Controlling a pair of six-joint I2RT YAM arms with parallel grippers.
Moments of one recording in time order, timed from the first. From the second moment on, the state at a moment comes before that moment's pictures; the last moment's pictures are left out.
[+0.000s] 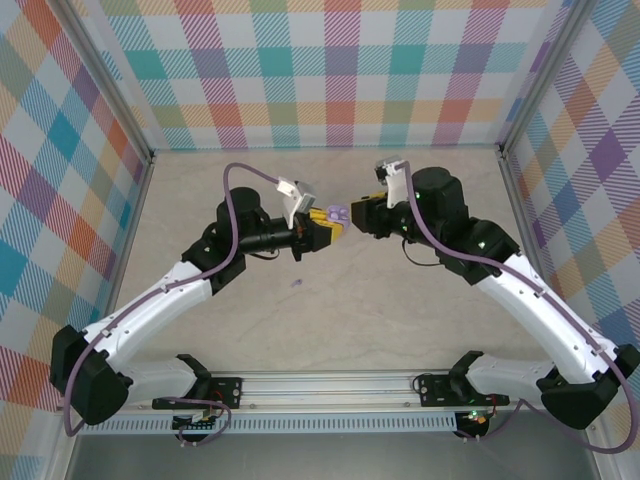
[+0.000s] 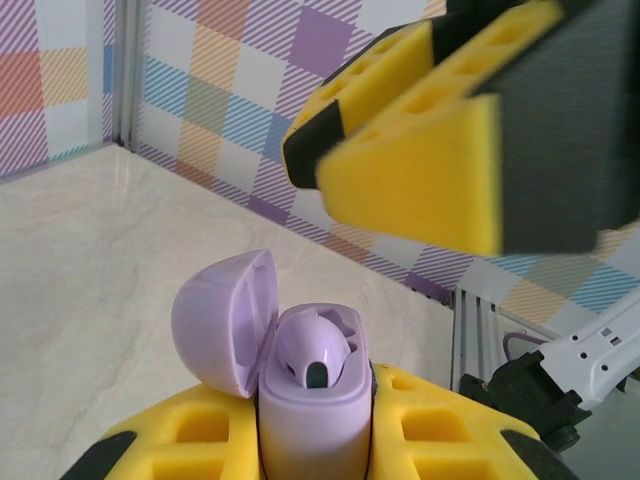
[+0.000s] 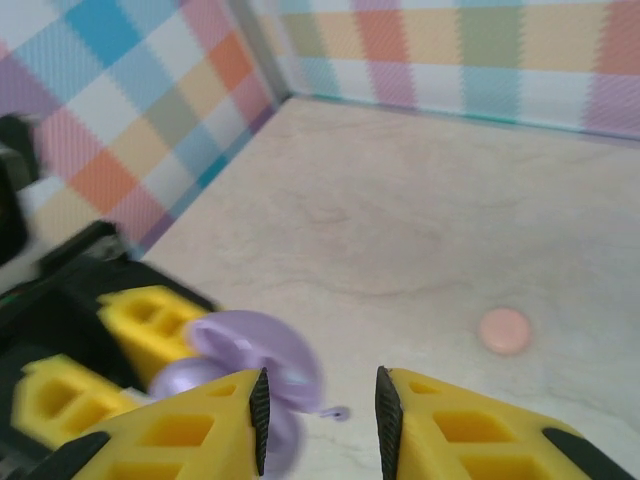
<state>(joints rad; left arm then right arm) -0.66 1.20 1.02 0.01 0.60 -0.20 0.71 1.15 1.36 -0.64 -0.05 0.33</state>
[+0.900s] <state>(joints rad) -0.66 1.07 1.05 -0.09 0.54 -0.15 0.55 1.61 1.22 -0.71 -0.36 0.49</state>
